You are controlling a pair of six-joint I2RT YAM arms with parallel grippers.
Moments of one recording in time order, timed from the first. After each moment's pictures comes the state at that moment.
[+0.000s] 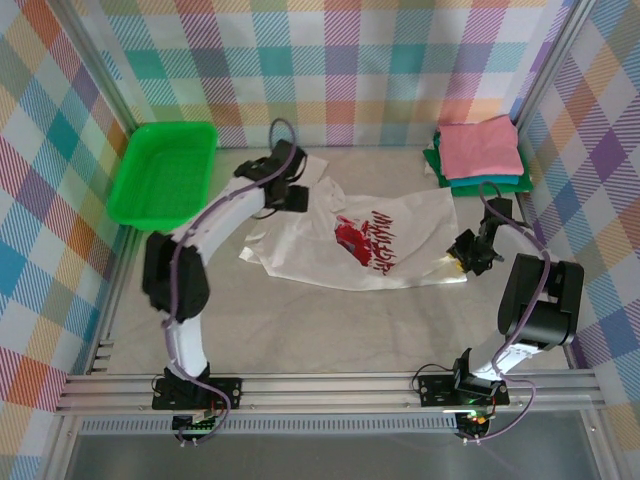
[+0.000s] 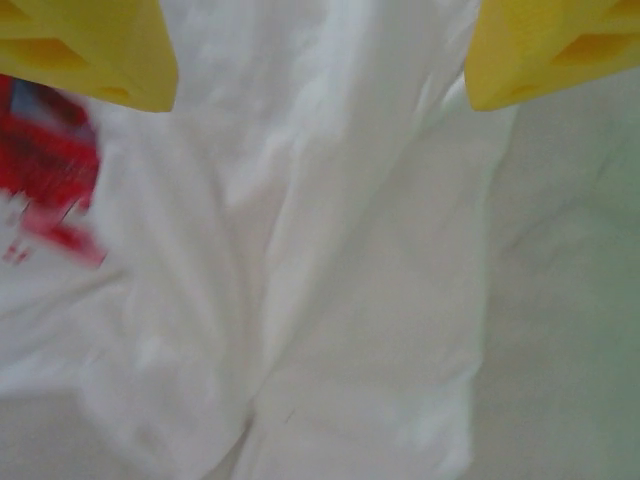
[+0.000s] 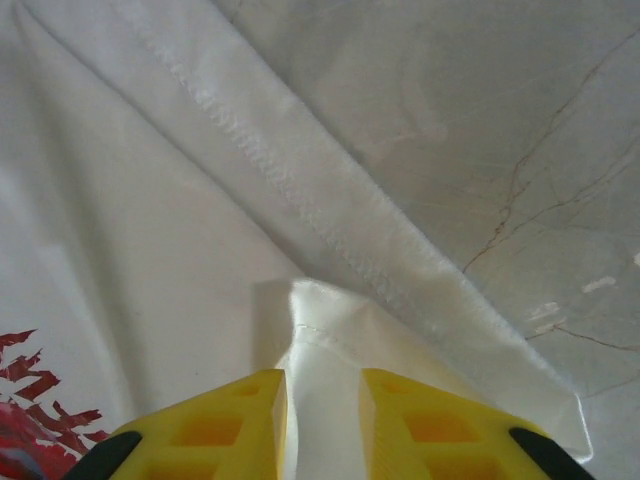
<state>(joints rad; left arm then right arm) -0.47 1.86 1.68 -0.87 -0.22 -0.35 -0.21 1.60 0.95 -0.64 -0.27 0.66</state>
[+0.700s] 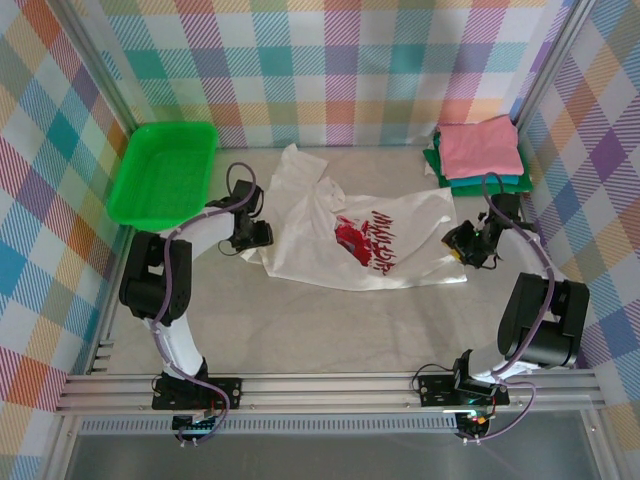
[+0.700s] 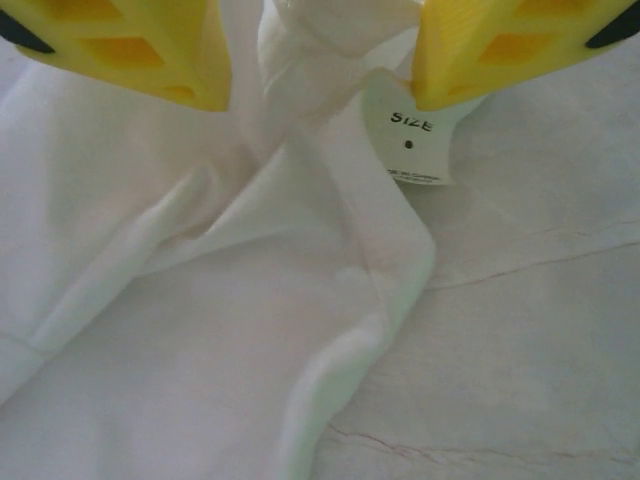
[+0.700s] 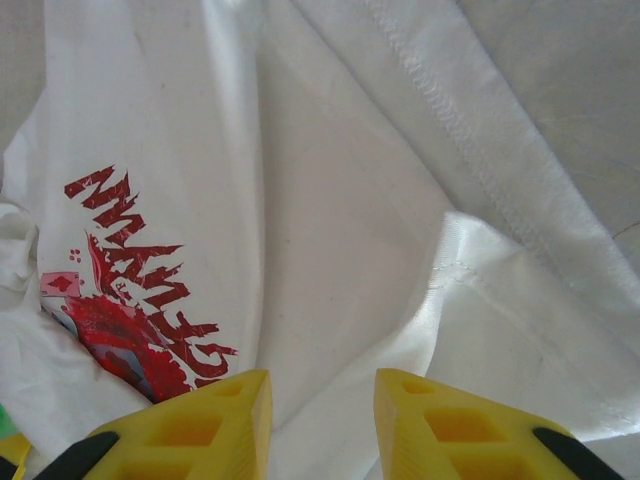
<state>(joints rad) -0.27 1.83 1.20 -0.56 0.01 -0.44 -0.21 1.49 0.95 -0.62 -0.42 0.59</state>
